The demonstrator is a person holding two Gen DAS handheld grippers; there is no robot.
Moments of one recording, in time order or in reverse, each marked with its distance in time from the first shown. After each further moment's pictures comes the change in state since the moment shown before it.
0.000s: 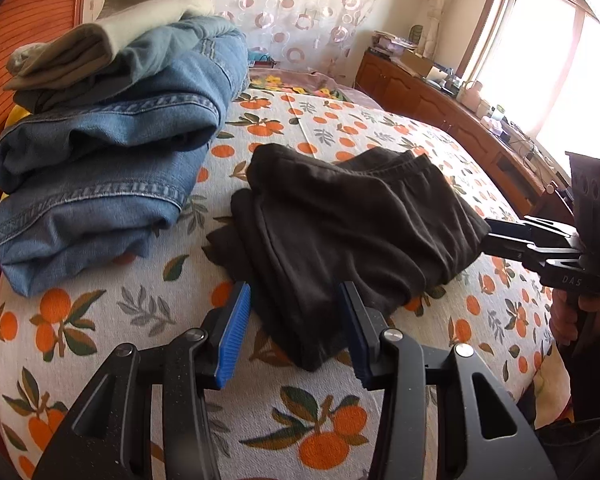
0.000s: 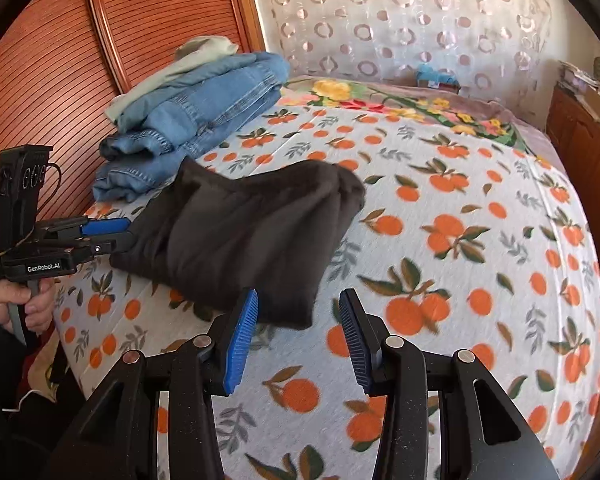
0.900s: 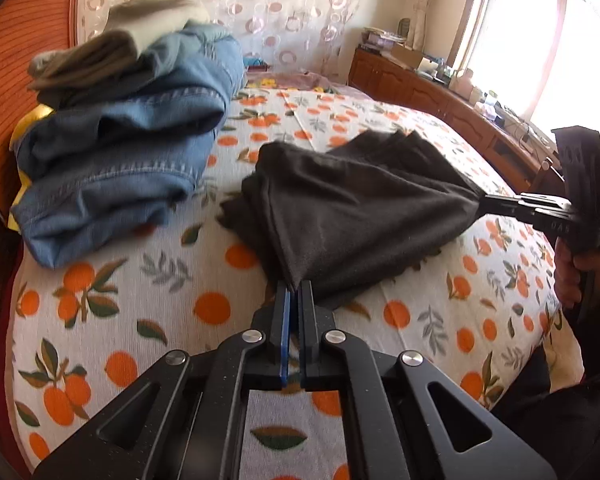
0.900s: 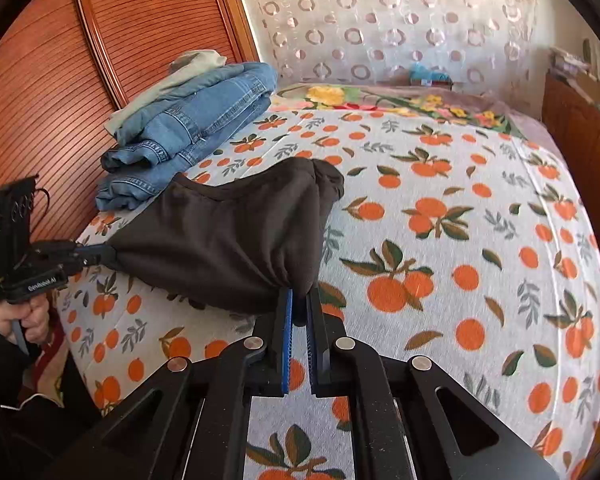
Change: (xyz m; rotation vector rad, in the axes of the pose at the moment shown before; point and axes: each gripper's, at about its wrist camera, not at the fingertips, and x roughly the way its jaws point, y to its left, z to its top) left arm -0.020 0.001 -0.026 0.064 -0.009 0.022; right arm -0.012 -0.011 -0.017 0.063 -0.032 0.013
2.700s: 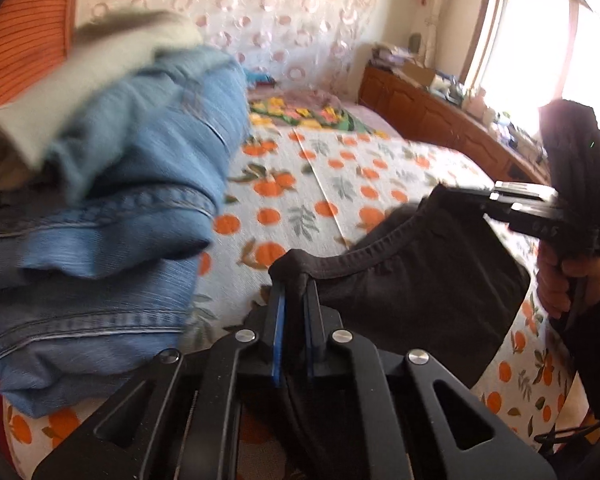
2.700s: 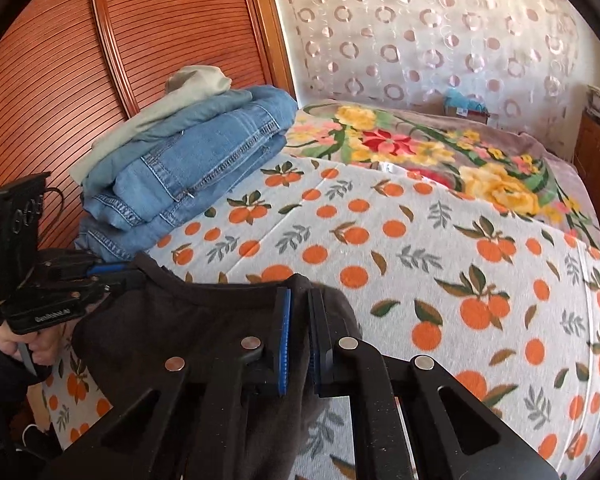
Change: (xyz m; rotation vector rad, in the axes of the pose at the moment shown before) left arm 0.048 0.013 0.080 -0.034 -0.079 0.024; right arm 0.088 -0.004 0.097 -0.116 -0.039 0.053
